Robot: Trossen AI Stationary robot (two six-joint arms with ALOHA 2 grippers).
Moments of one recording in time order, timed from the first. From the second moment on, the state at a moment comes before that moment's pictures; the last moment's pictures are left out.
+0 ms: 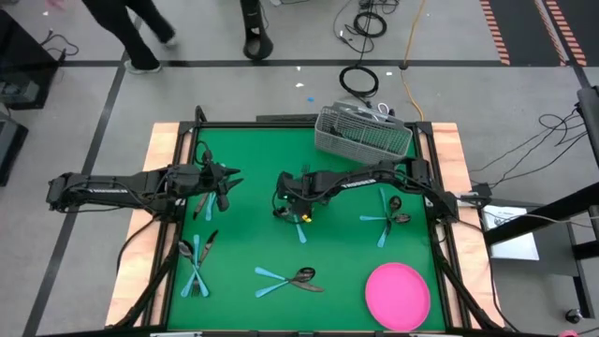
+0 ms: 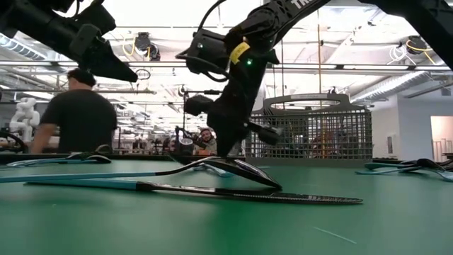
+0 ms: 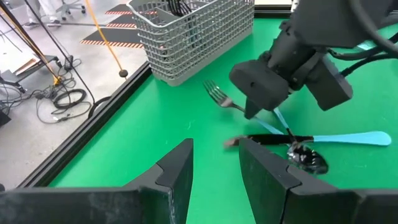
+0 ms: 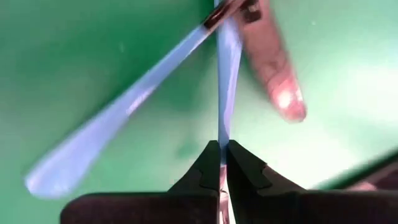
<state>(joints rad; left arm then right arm) 0.07 0.58 0.39 -0.23 -0.32 0.01 -0.05 2.19 1.61 -0.62 0.42 -1.38</state>
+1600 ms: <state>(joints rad) 0.07 0.58 0.39 -0.23 -0.29 0.00 -0.30 1.77 1.61 -0.76 1.13 -1.78</state>
